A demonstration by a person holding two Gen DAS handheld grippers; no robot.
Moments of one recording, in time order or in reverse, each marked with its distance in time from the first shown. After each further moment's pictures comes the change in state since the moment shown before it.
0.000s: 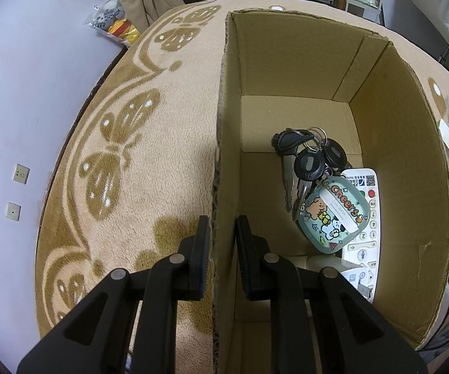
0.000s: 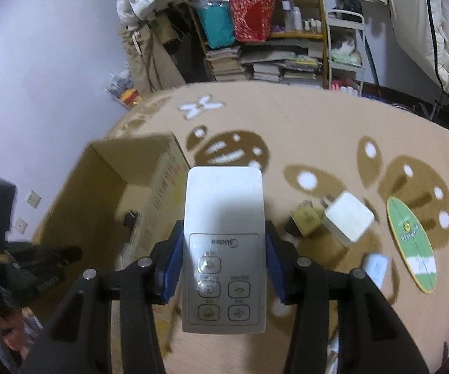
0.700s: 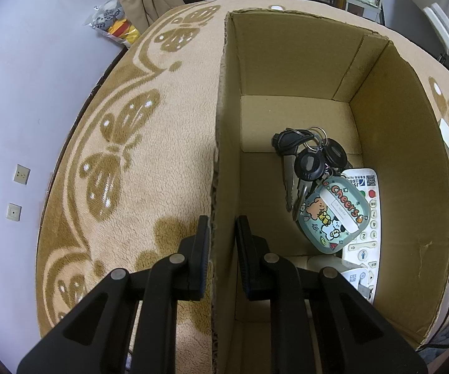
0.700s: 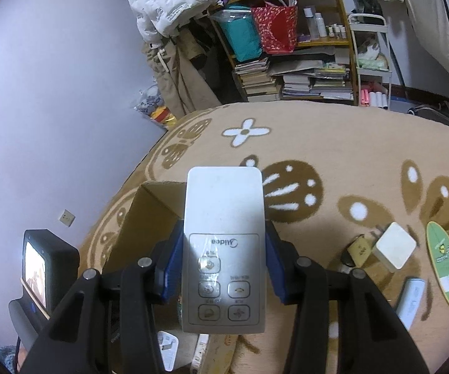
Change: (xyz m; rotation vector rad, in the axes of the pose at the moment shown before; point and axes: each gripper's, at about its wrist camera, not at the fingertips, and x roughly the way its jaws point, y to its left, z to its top) left arm 0.000 0.000 0.001 0.001 0.002 0.000; right arm 0.002 0.037 0.033 0.041 -0.035 0.152
